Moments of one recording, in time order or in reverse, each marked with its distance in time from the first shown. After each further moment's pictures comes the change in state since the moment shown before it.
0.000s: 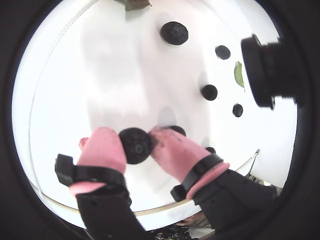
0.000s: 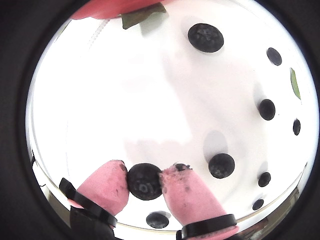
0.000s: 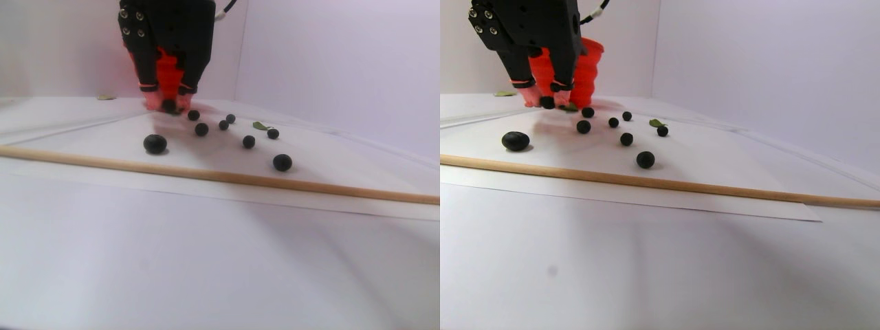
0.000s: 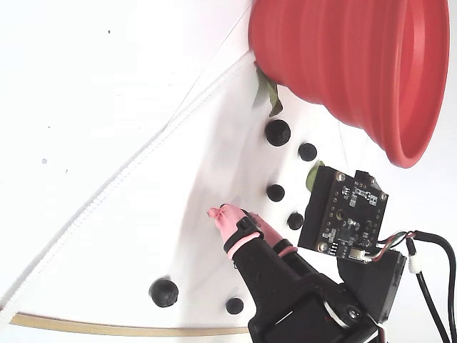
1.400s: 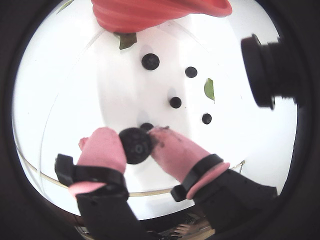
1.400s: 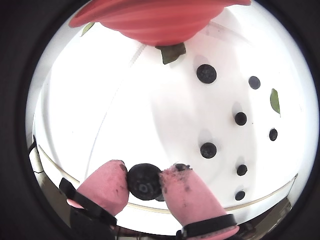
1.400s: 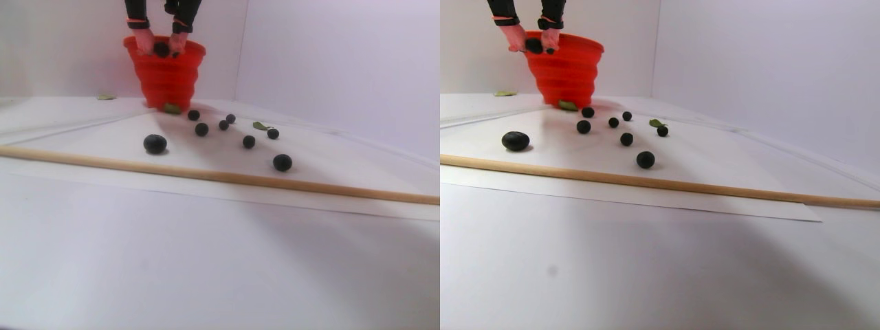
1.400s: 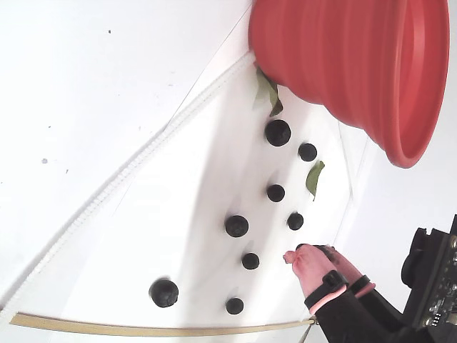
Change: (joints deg) arm -1.8 24.4 -3.6 24.4 -5.1
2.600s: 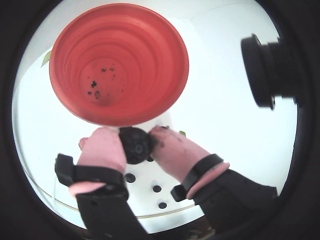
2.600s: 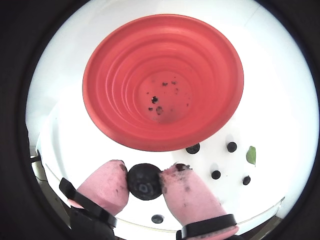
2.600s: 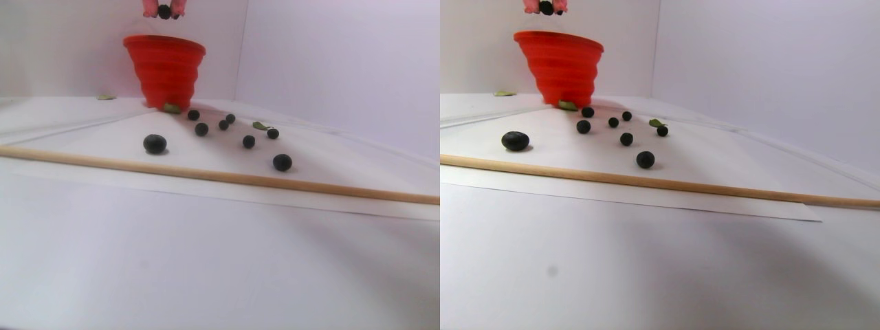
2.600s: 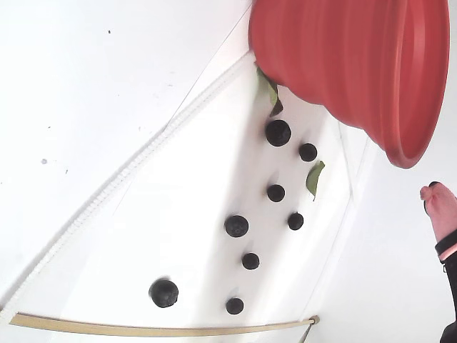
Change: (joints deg) arm -1.1 -4.7 -13.6 -3.9 -2.9
